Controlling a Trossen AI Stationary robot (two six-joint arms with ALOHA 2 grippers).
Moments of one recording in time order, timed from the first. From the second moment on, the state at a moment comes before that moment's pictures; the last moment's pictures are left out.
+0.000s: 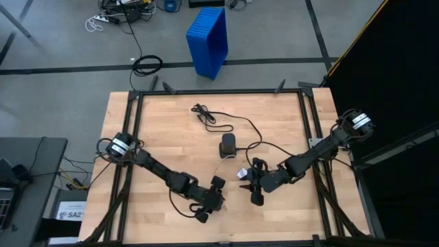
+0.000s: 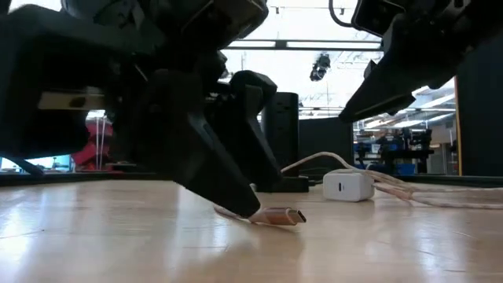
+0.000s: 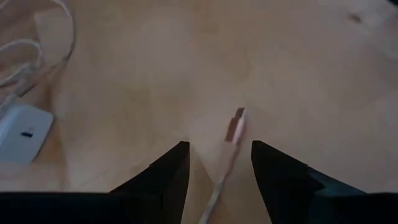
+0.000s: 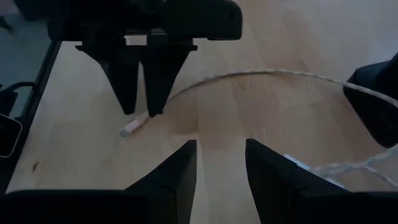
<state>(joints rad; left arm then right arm) -0.46 1.97 1.12 0.08 -0.14 0.16 0.51 1.55 0.75 0.10 0.39 0.51</state>
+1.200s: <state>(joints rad) -0.42 2.02 1.12 0.13 -0.09 0.09 0.50 1.55 0.75 0.10 0.39 0.50</state>
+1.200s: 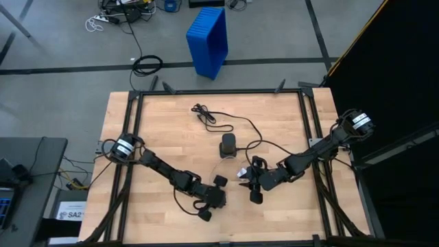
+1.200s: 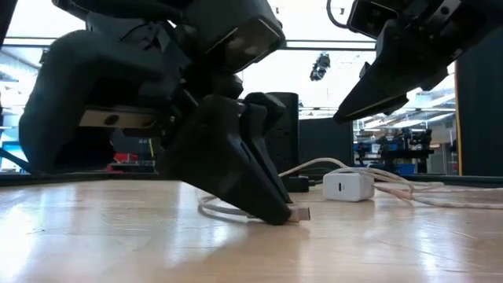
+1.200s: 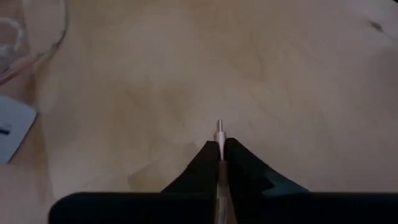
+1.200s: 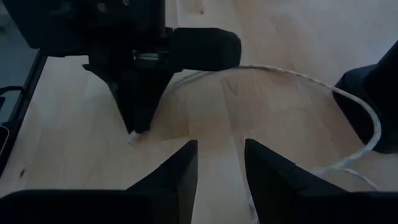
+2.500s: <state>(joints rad) -0.40 1.96 1.40 -0.33 -0.26 -0.04 0.58 1.75 0.75 0.46 0.51 0.38</state>
